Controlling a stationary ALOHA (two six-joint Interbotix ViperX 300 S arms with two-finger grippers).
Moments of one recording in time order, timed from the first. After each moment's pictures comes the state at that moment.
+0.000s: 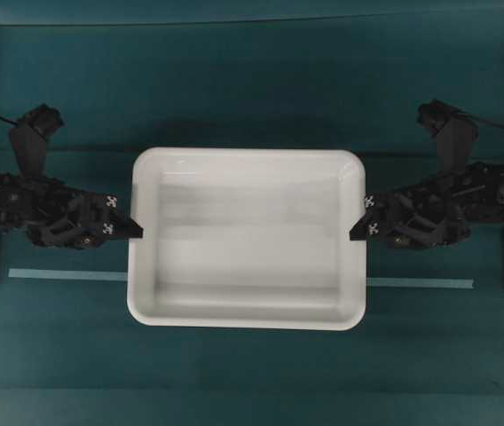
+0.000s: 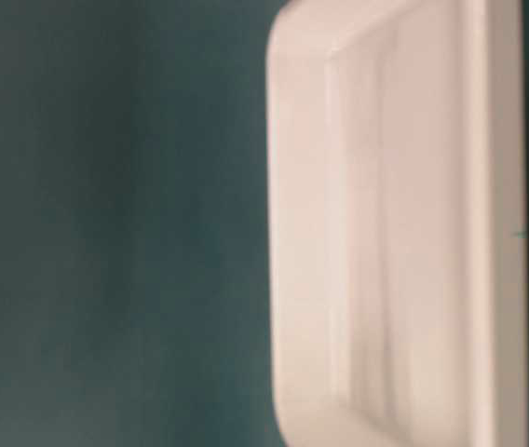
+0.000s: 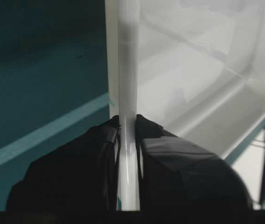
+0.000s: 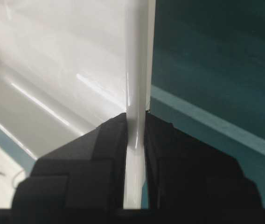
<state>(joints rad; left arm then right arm) 0.06 -0.41 1.08 0.02 0.11 -1.41 -0.11 -0.36 0.99 0.37 0.27 1.01</state>
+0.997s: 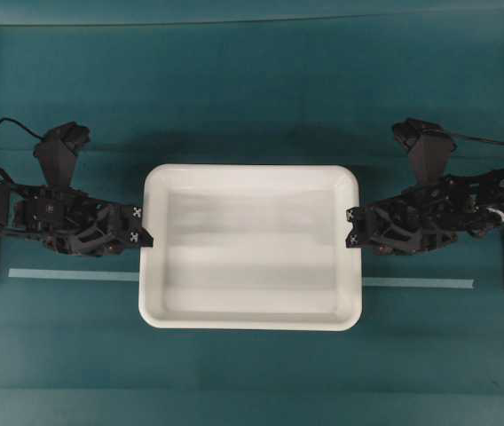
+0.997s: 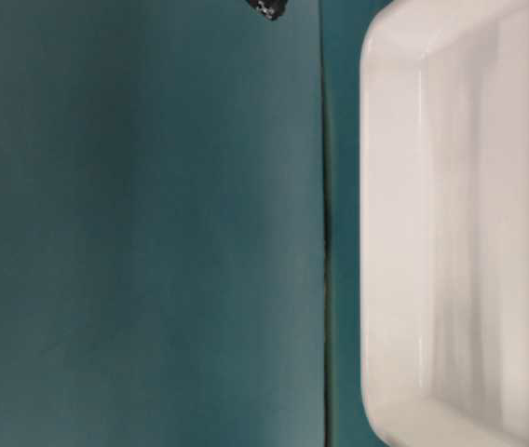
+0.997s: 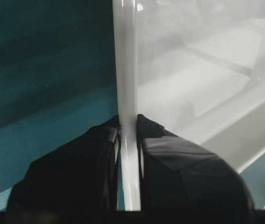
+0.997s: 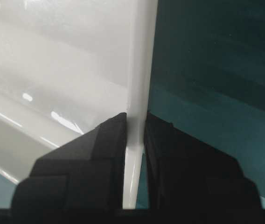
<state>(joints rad) 0.06 -0.20 1.06 0.02 0.06 -1.46 -0.12 -0.17 1.00 0.37 0.22 0.98</state>
